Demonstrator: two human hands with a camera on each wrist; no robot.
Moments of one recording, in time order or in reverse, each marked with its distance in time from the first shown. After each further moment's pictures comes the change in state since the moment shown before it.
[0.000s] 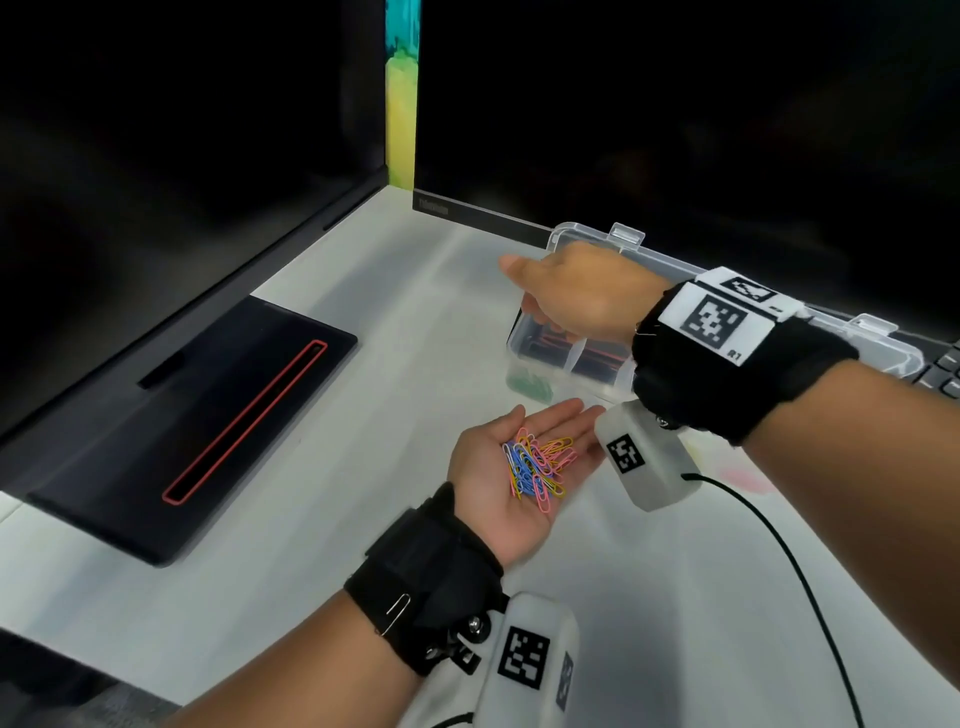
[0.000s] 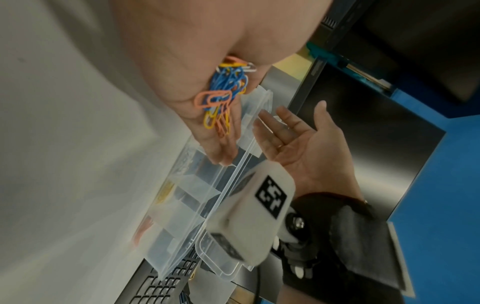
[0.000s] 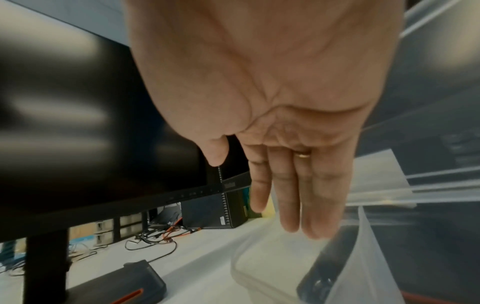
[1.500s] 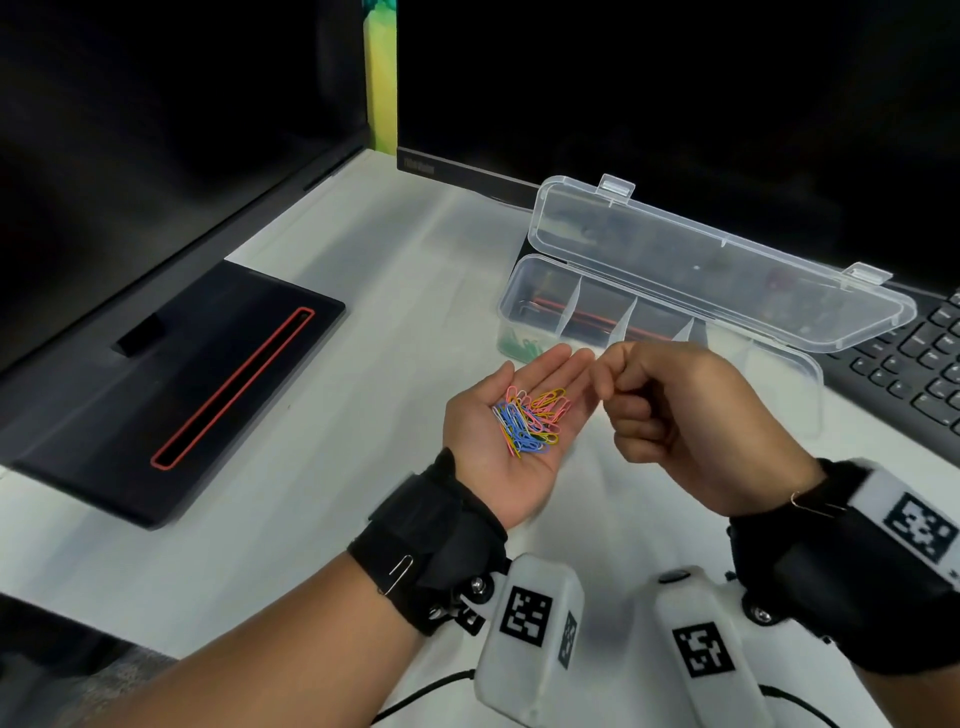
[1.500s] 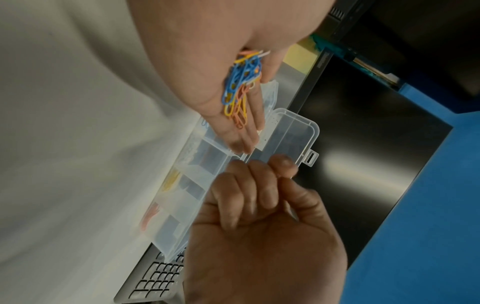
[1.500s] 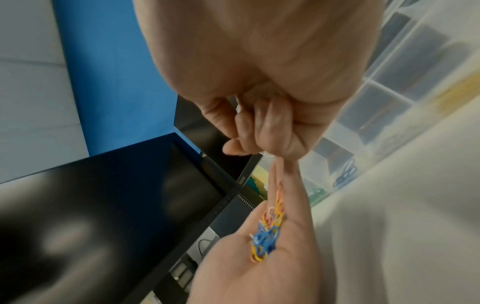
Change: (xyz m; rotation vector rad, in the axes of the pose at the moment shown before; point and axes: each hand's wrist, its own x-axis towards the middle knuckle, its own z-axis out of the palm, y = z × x) left_hand 0.001 -0.007 0.000 -0.064 -0.087 0.098; right_hand -0.121 0.050 0.026 1.058 -0.069 0.232
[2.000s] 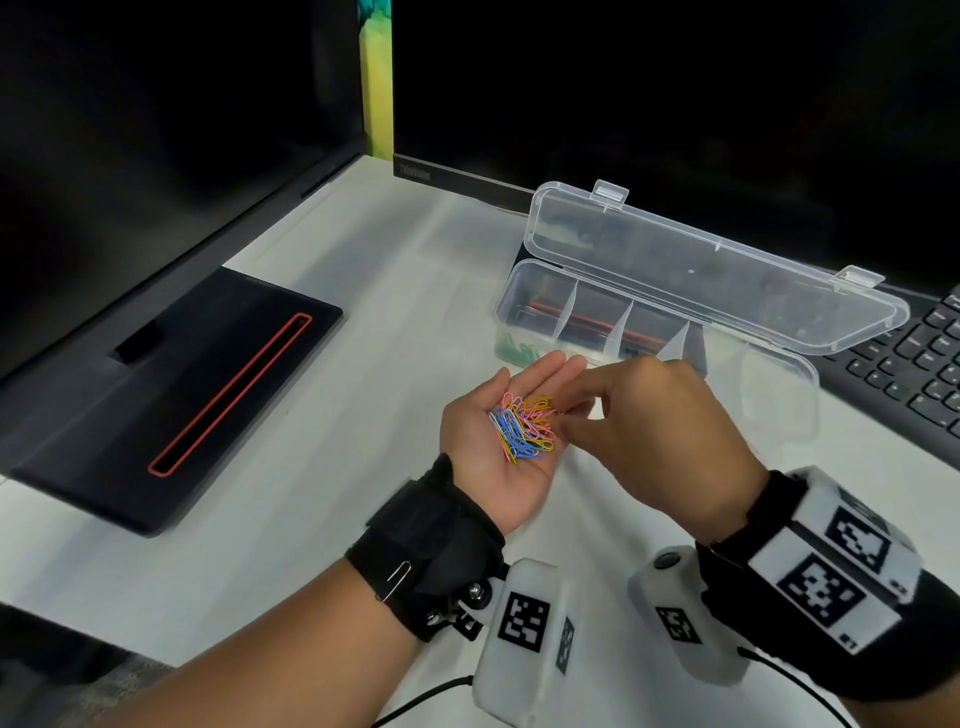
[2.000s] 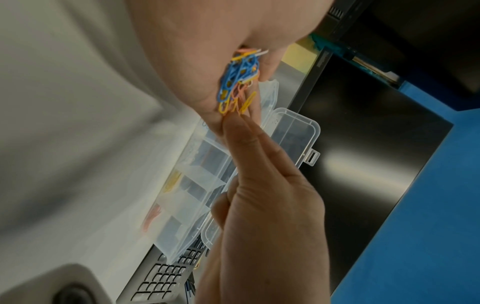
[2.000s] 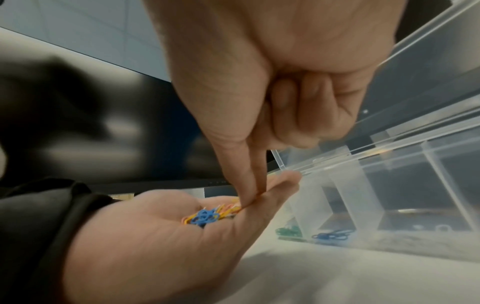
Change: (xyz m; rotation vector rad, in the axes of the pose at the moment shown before) left_hand 0.001 0.001 -0.003 0.089 0.024 0.016; right_hand 0.007 0.016 0.010 -1.161 0.222 -0.408
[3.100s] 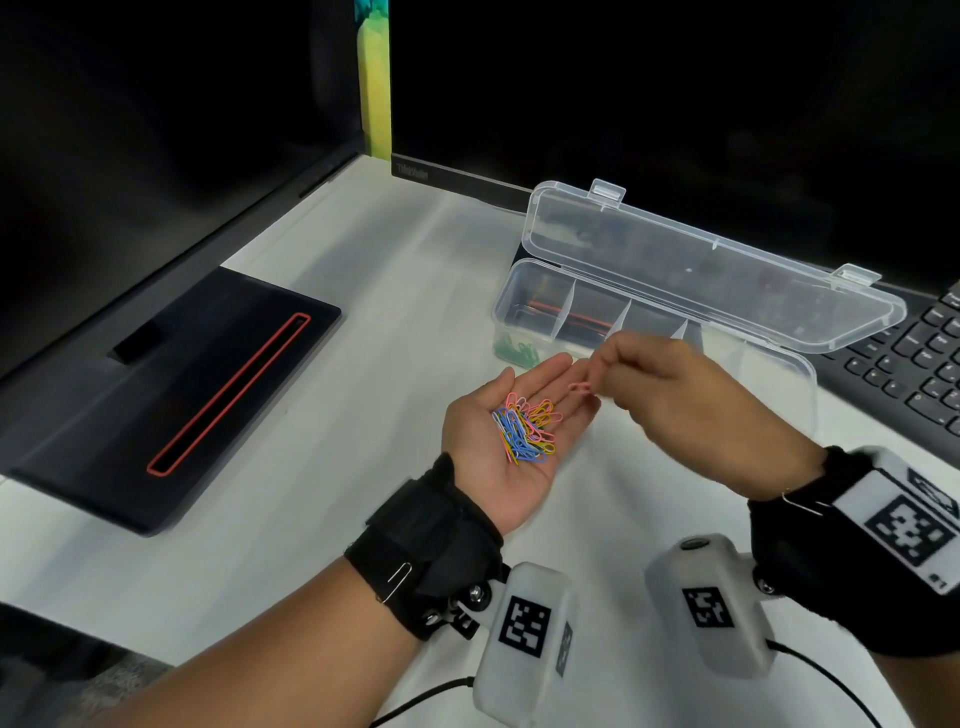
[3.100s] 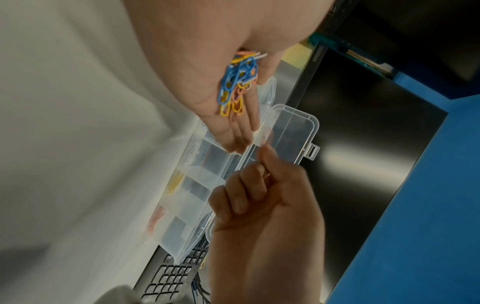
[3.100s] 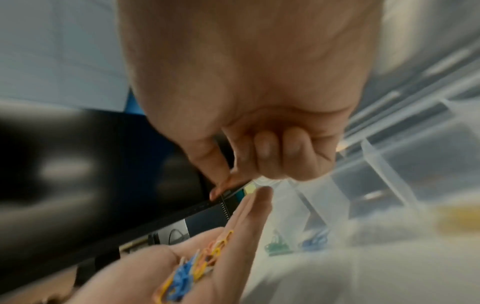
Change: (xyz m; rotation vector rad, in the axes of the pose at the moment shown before) left_hand -0.002 -0.003 0.004 0.004 0.030 -0.021; right_hand 0.009 0.015 -0.023 0.512 -0.172 0.139
